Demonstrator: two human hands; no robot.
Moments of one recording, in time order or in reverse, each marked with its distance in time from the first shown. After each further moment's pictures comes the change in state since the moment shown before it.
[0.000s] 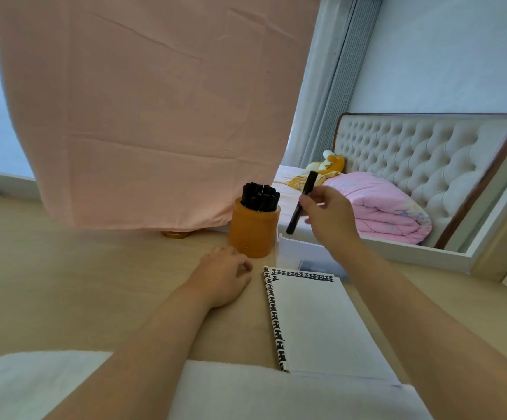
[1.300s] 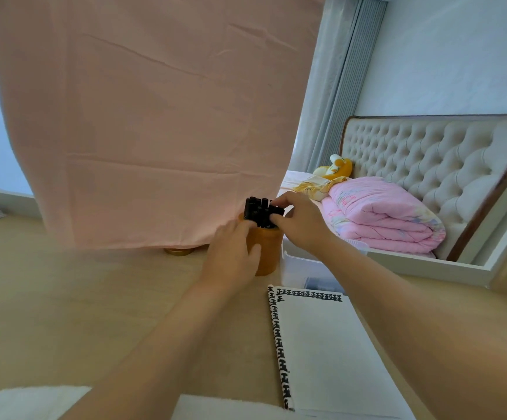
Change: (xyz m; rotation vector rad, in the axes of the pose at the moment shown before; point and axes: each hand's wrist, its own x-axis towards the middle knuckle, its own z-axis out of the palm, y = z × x) left_hand 0.039 0.023 -0.029 -0.213 0.405 -0.033; right_hand 0.051 0.015 0.047 -0.266 -0.226 -0.222
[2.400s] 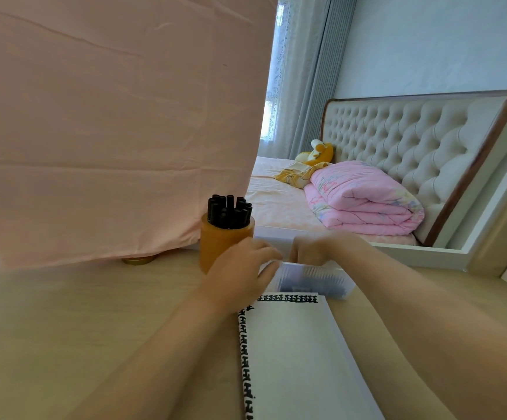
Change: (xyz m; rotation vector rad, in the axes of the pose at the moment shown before) left_hand 0.012 0.024 0.057 0.009 -0.212 0.433; right_hand 0.004 0.079 -0.048 -0.703 -0.931 0.282
